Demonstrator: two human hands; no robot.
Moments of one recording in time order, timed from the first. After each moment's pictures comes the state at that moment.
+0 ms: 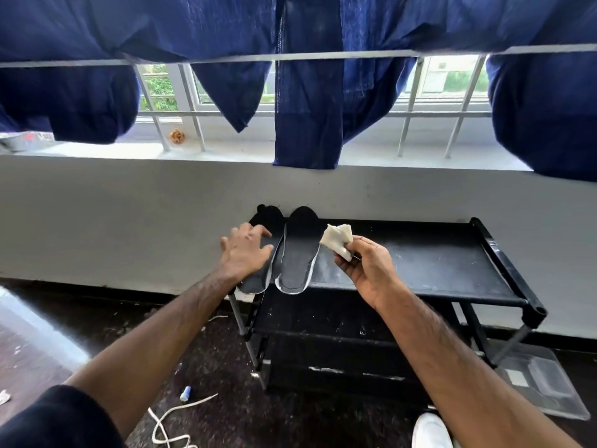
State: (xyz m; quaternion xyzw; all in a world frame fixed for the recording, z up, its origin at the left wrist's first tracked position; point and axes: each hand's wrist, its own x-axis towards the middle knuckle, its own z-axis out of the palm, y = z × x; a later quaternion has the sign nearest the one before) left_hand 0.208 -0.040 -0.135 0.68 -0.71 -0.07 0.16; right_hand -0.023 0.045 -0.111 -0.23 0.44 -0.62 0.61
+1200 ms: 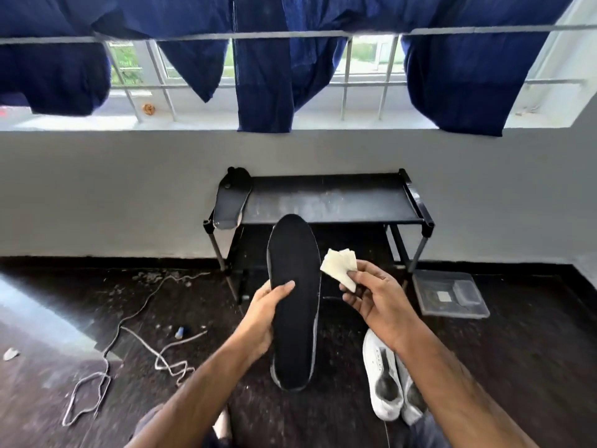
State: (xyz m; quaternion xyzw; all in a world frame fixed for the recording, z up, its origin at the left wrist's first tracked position) left_hand 0.124 0.267 -0.151 0.47 -0.32 -0.71 0.43; right_hand -0.078 0.302 -0.112 -0.22 0.45 -0.58 0.64
